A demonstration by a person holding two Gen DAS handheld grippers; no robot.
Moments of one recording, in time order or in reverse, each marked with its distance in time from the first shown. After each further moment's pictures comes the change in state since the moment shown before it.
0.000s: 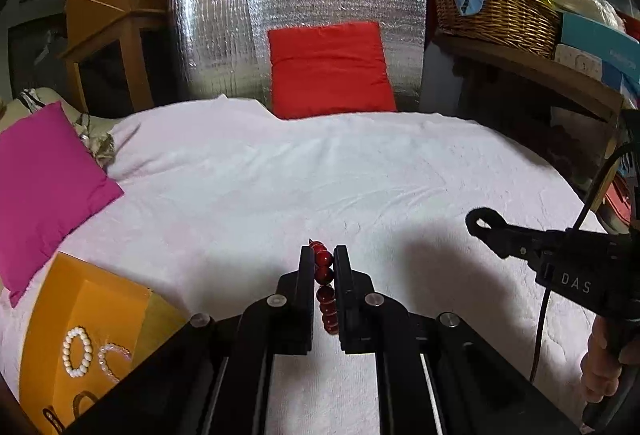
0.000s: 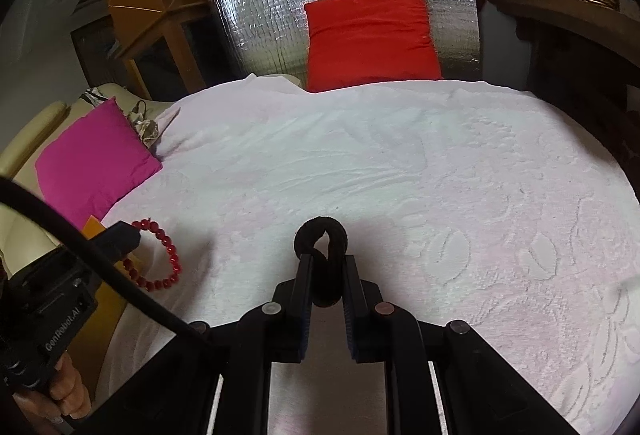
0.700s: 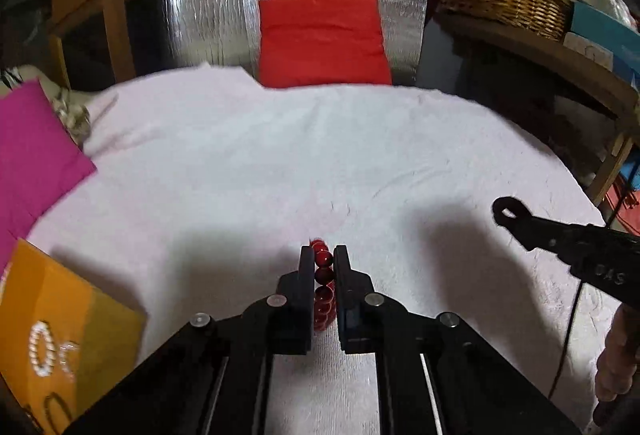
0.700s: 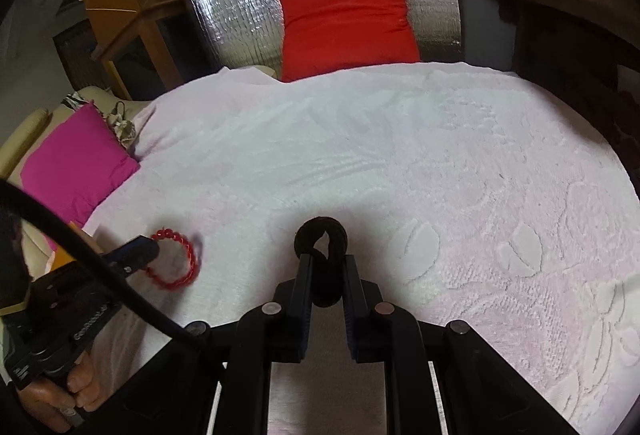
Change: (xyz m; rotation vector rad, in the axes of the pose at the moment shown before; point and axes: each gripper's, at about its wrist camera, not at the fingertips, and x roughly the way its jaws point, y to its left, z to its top) left arm 0.033 -0.009 -0.005 -0.021 0.062 -0.018; right arm 0.013 -0.034 0.001 0.044 0.035 -0.032
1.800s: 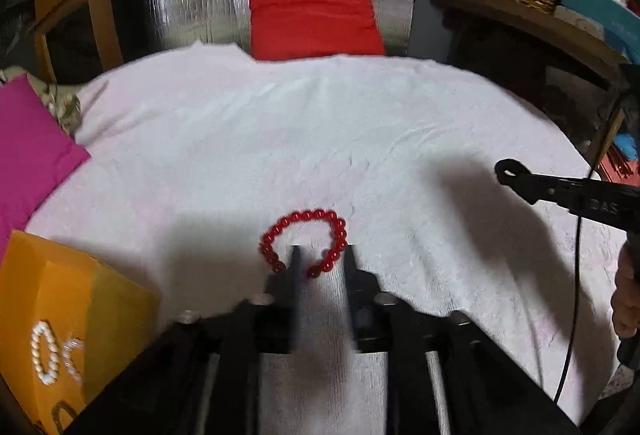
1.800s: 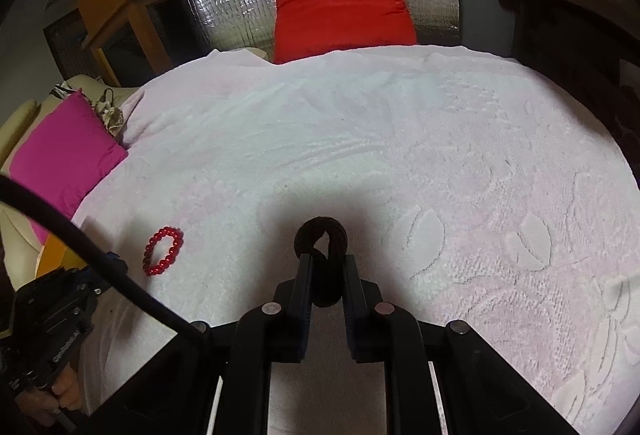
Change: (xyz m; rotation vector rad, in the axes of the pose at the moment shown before) left arm 0.032 0.025 -0.017 0.037 0.110 -0.050; right arm 0.023 -0.001 0.000 0.001 0.071 -0.037
